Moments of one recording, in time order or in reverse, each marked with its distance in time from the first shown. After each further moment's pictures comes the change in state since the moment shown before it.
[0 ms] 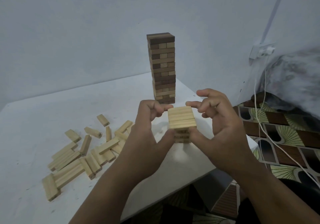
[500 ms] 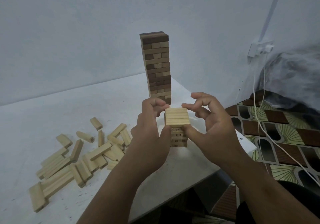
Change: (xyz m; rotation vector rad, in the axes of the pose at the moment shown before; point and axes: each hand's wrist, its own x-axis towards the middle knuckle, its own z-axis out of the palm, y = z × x) left_hand 0.025 -0.007 0.025 0.122 0.035 -0.104; right_hand 0.010 0.035 0.000 0.069 -0.010 0.177
